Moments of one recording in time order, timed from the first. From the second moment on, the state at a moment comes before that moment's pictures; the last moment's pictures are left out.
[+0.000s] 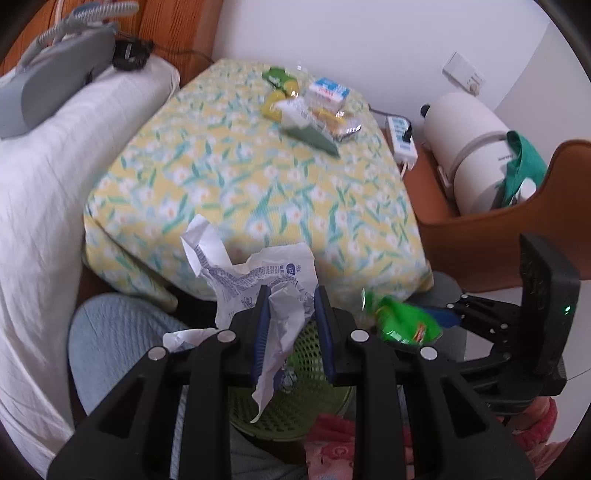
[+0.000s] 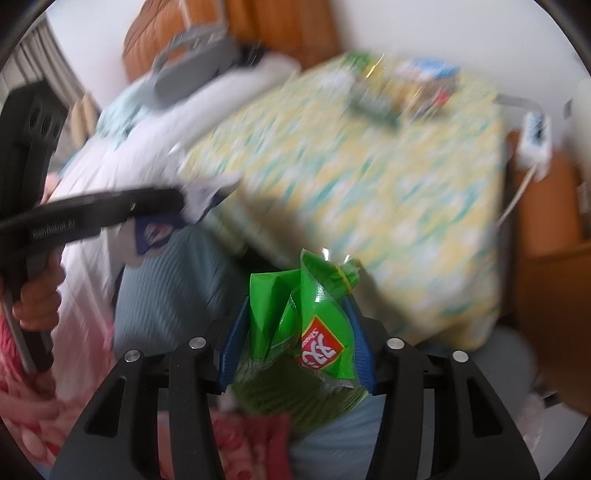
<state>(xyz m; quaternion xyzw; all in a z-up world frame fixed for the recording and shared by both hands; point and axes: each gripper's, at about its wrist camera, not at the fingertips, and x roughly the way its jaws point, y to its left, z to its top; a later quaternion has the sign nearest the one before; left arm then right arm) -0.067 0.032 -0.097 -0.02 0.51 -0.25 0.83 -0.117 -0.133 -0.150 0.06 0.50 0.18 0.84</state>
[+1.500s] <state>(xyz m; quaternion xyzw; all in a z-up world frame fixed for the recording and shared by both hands) -0.007 0.031 -0.076 0.02 0.45 -0.13 0.88 -0.045 -0.179 -0.107 0.07 0.40 0.05 0.91</state>
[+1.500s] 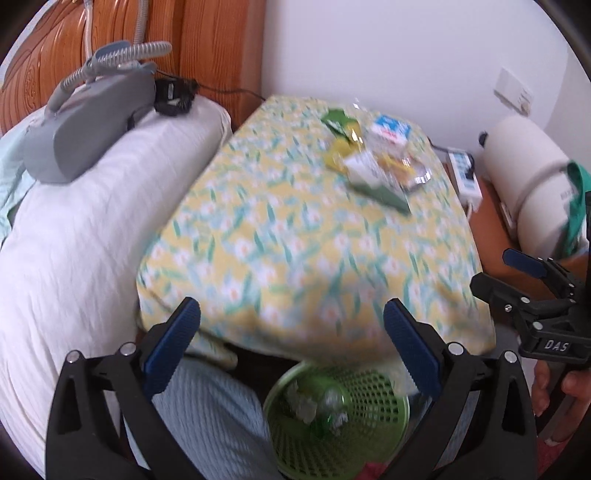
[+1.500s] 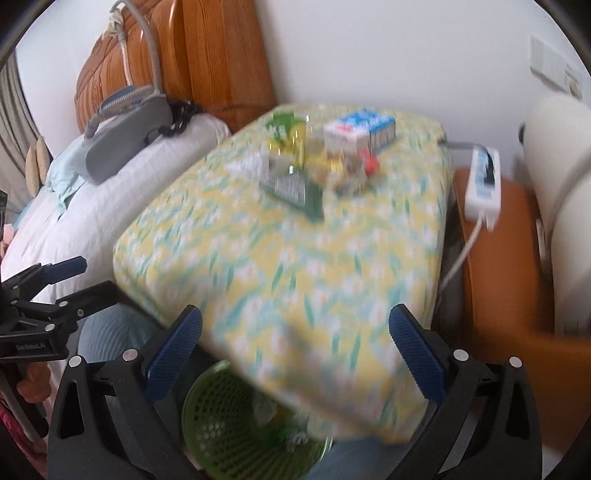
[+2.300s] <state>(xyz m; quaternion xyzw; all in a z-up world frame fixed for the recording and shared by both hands) 0.054 0.046 -0.079 -0.01 0.45 -0.10 0.89 0.080 -0.108 -0.125 -0.17 0.35 0.05 0.92</state>
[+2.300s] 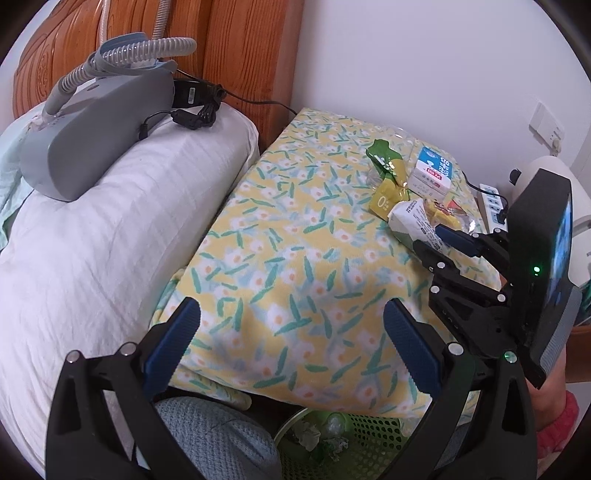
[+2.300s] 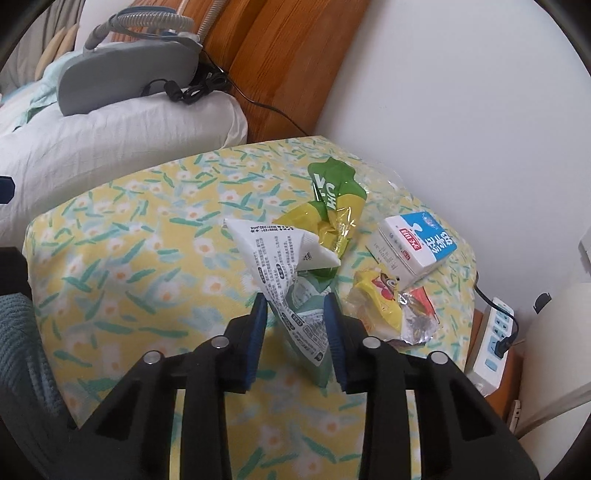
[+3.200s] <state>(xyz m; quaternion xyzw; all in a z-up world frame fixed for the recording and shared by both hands) 0.169 -0.095 -0.106 0.06 0.44 -0.13 0.88 0.009 -0.221 -0.093 0.08 0.32 0.03 0.94</state>
